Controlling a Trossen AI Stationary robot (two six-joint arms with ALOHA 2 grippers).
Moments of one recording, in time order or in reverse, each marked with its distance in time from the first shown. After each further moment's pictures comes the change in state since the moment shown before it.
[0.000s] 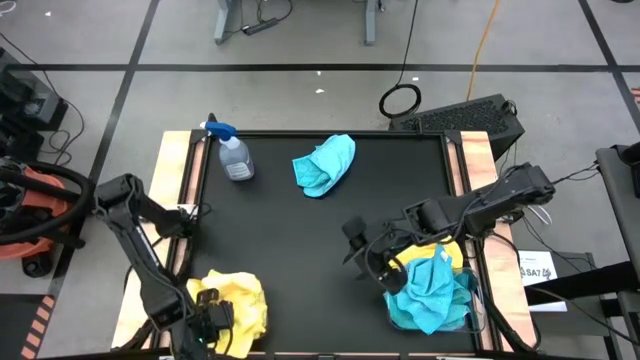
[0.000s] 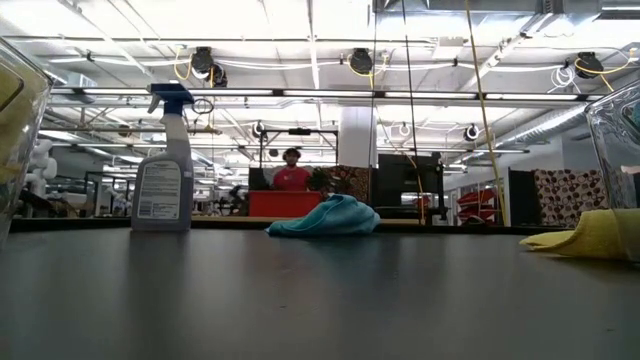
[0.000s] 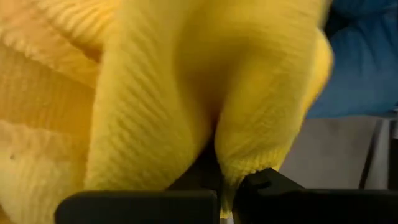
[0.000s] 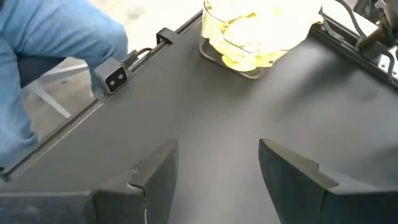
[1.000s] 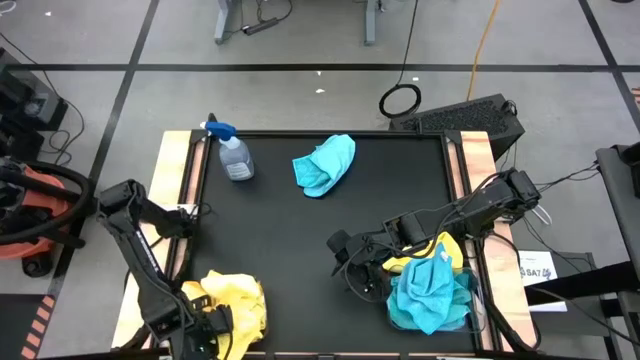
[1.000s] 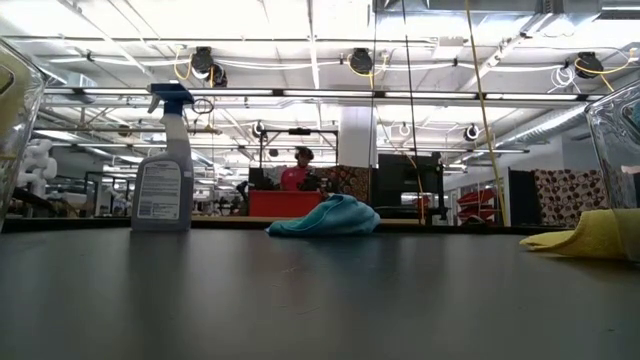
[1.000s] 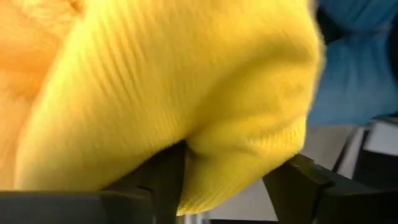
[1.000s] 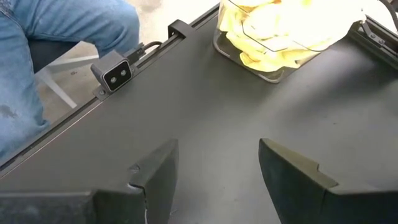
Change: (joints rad) left arm 0.010 0.061 0.157 -0.123 0.083 -0.159; right arm 0.004 0.136 0.000 0.104 -0.052 -0.044
